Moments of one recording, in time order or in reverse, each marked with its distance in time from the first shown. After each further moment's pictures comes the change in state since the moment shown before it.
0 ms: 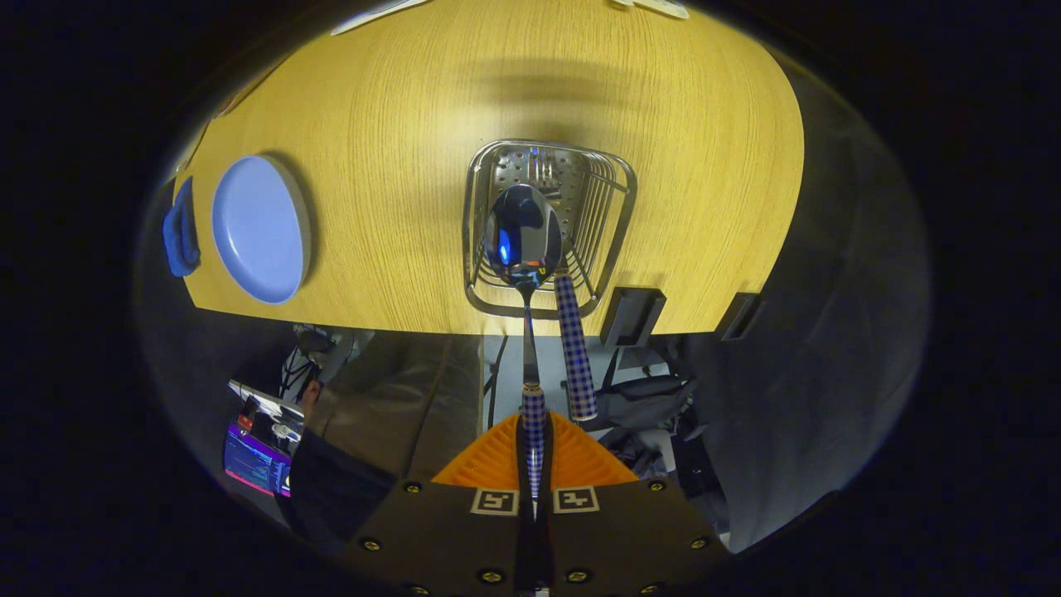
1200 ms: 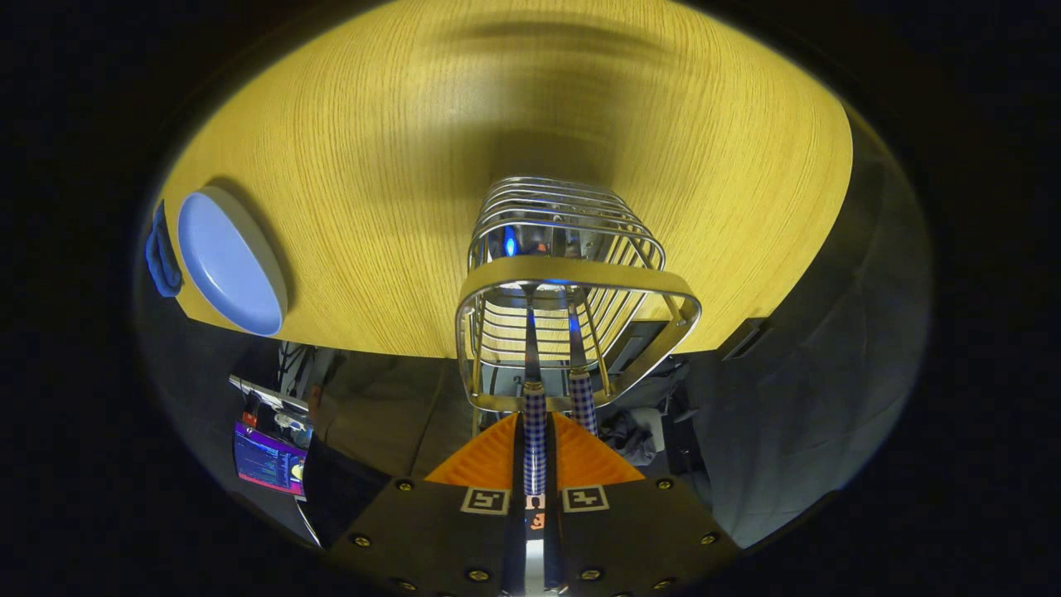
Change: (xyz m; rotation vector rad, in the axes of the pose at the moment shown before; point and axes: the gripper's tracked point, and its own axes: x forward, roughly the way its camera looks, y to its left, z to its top) arm 0.002 0.007 0.067 -0.018 0.145 -0.017
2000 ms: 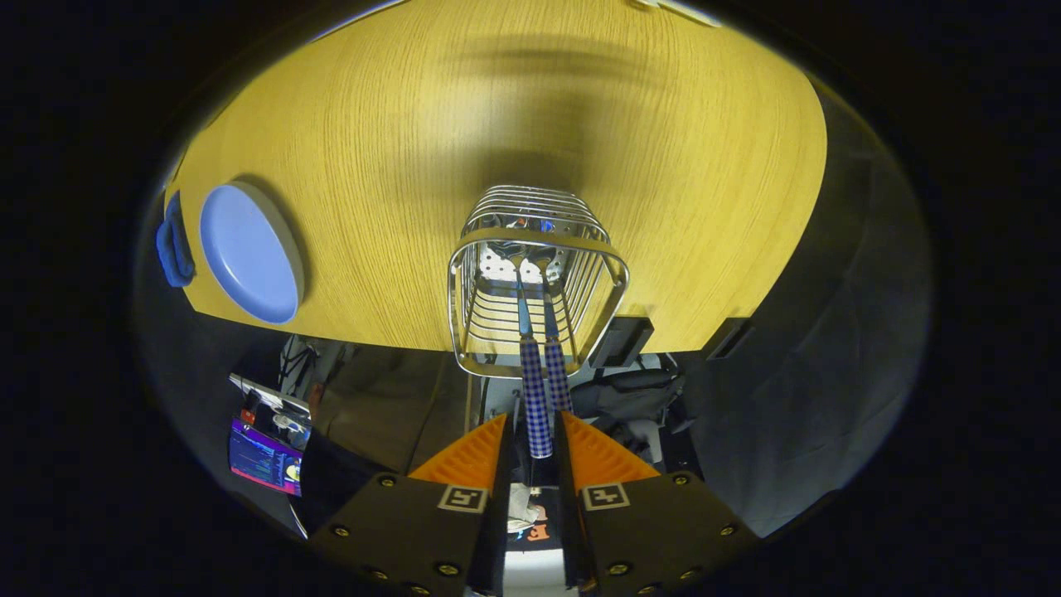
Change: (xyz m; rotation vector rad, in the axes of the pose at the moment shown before) arm -0.035 -0.019 -0.026 -0.019 -0.108 -0.018
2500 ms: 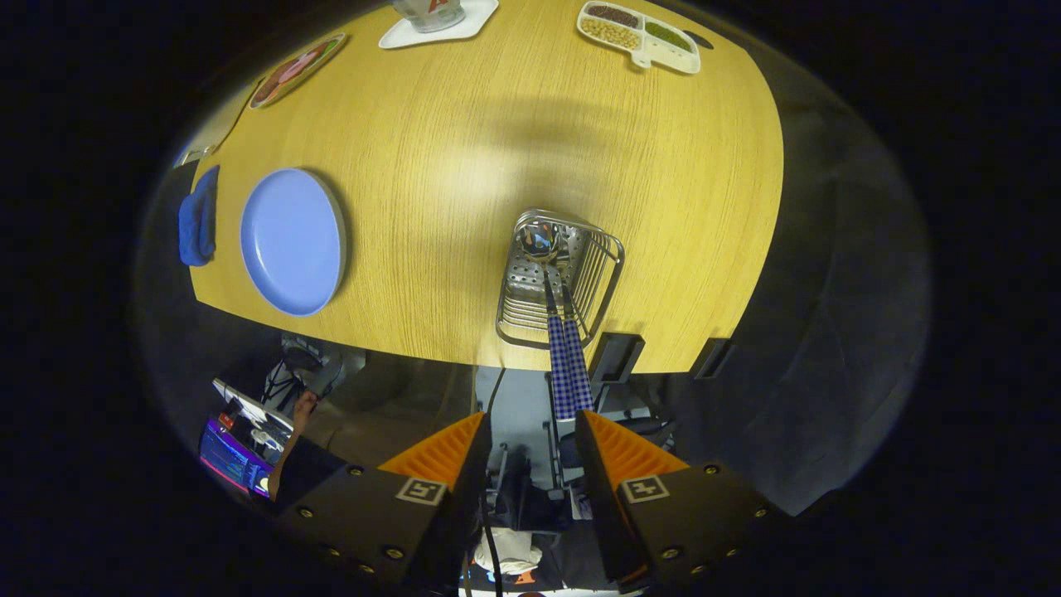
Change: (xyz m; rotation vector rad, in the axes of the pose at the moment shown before) arm -0.001 0.030 -0.034 -0.023 -0.318 -0.027
